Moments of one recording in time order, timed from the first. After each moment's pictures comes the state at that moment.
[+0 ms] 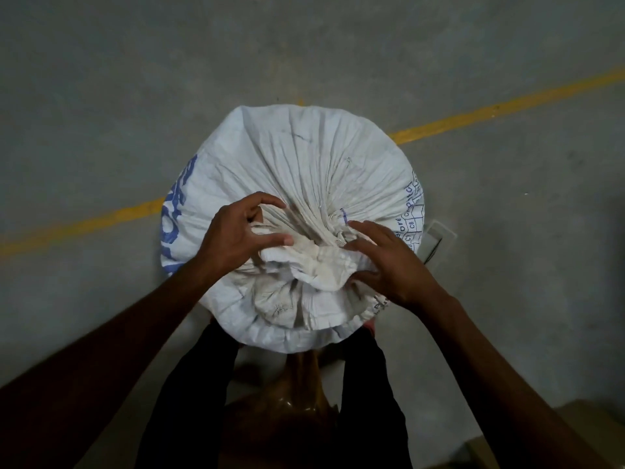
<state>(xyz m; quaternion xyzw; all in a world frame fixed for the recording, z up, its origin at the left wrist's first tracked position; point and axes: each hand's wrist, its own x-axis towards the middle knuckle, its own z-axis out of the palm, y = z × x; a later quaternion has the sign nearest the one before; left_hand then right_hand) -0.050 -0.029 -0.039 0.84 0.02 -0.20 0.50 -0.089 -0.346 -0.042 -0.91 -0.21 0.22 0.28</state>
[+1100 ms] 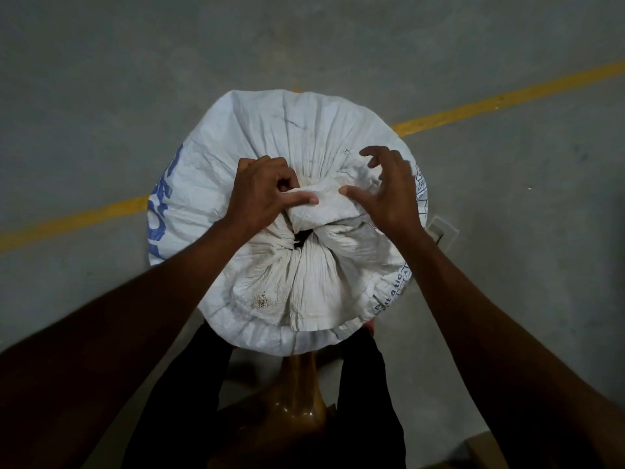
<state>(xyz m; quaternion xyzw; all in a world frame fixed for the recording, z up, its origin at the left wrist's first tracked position) 0.009 -0.075 -0.086 0.92 -0.07 -0.09 0.38 0.001 -0.325 -0.071 -0.92 0.03 0.08 0.38</state>
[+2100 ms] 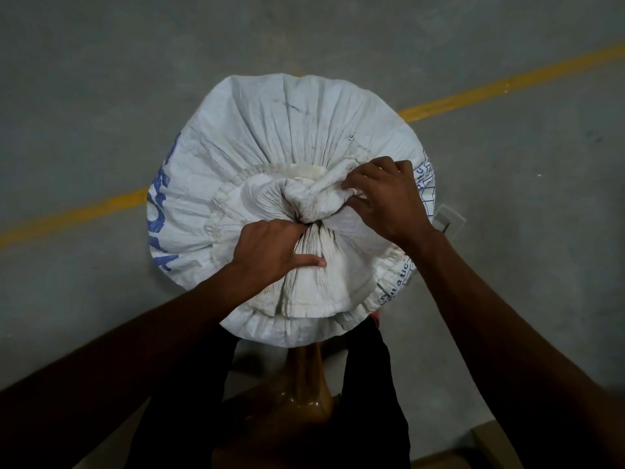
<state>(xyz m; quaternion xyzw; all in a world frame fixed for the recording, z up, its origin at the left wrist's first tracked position) -0.082 -0.083 -0.091 0.96 -0.17 -0.21 0.12 -0.021 -0.330 -0.085 -0.97 -0.20 0.05 0.15</state>
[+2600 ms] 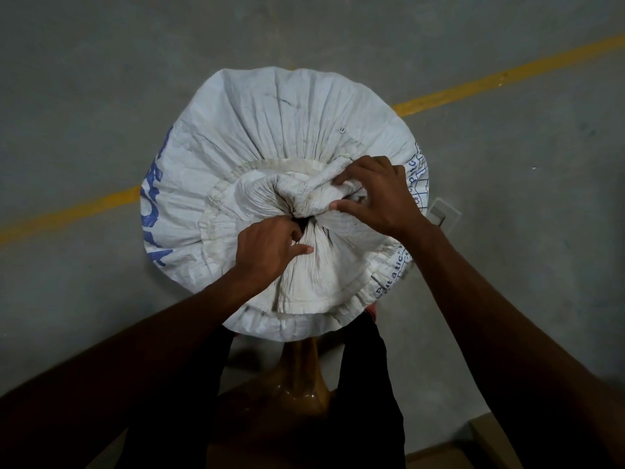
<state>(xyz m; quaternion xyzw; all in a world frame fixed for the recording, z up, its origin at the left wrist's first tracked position) -0.097 -0.100 -0.095 0.95 -0.03 -0.25 0.20 -0.028 -0.336 -0.082 -0.94 -0.14 0.16 0.26</state>
